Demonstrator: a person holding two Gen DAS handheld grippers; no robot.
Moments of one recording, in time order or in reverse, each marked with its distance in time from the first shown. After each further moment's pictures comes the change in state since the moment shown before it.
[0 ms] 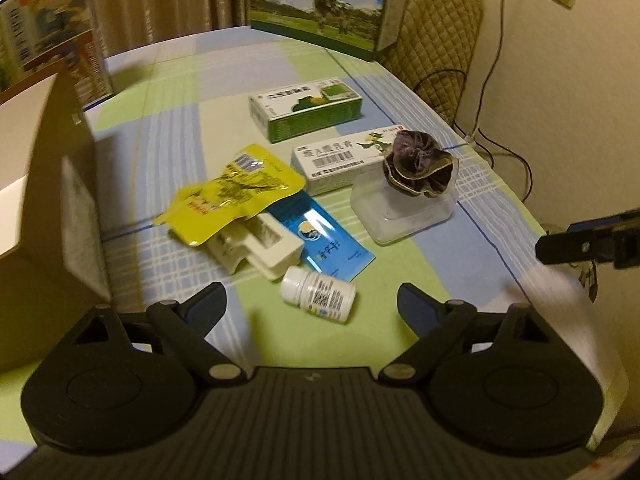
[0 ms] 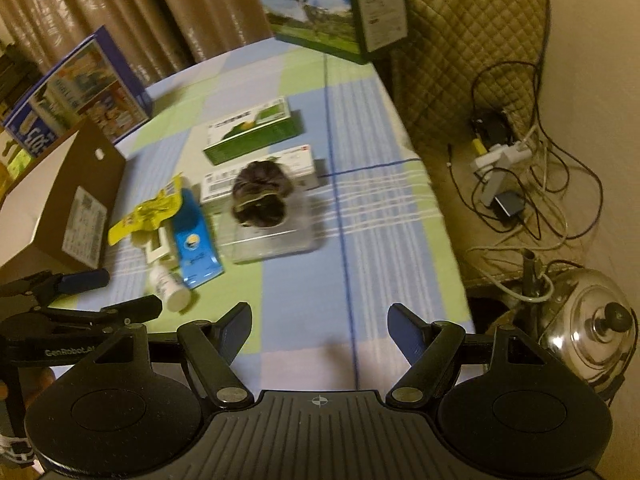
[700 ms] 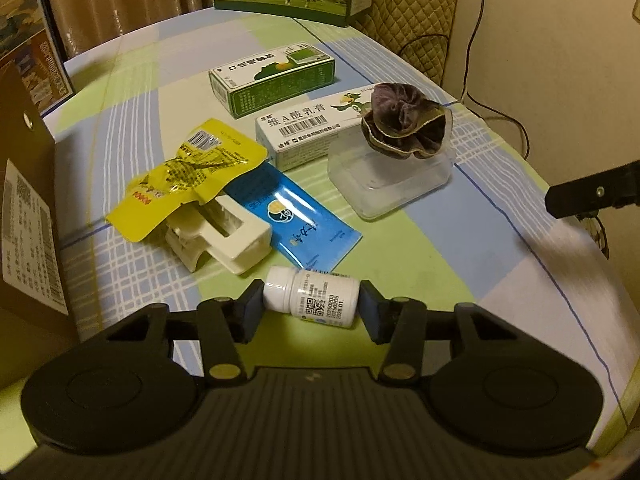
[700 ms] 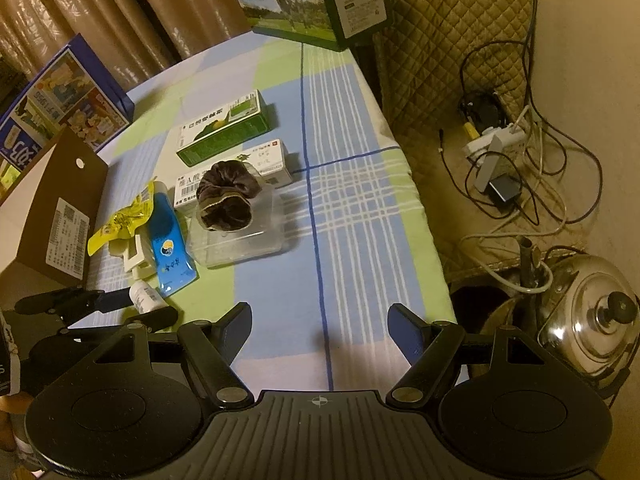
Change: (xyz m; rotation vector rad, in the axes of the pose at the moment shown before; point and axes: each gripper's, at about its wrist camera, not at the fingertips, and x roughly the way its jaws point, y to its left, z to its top) left arm 0.032 -0.014 -0.007 0.078 0.053 -0.007; right arm 0.015 -0.022 0.007 0.039 0.028 0.011
